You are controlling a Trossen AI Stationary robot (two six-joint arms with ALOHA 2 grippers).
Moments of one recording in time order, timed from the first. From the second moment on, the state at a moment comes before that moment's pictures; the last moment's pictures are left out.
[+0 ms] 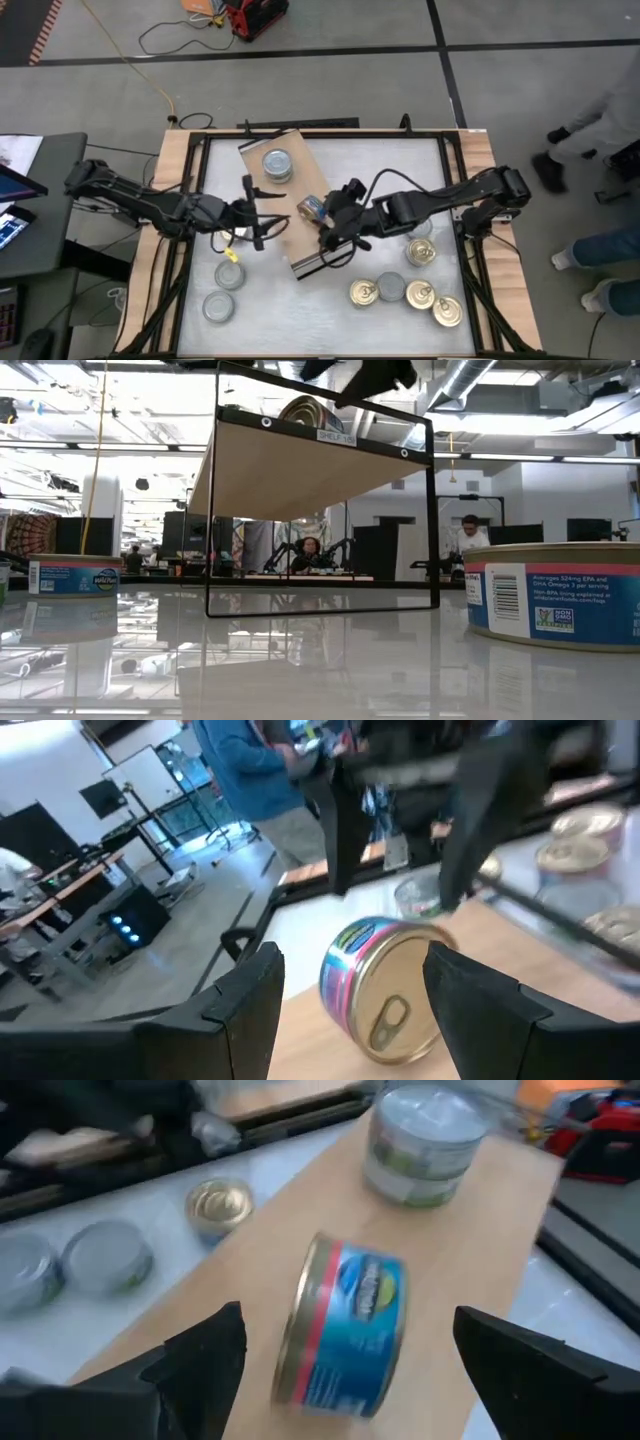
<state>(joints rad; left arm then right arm) -0.30 0.99 0.73 0.17 -0.59 0.34 0.24 1.68 1.53 -0.57 0.61 0.46</state>
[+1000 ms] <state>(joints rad) -0.38 0.79 0.73 -0.08 -0.45 0.20 0.18 1.79 1.53 -0.52 0.48 0.44</state>
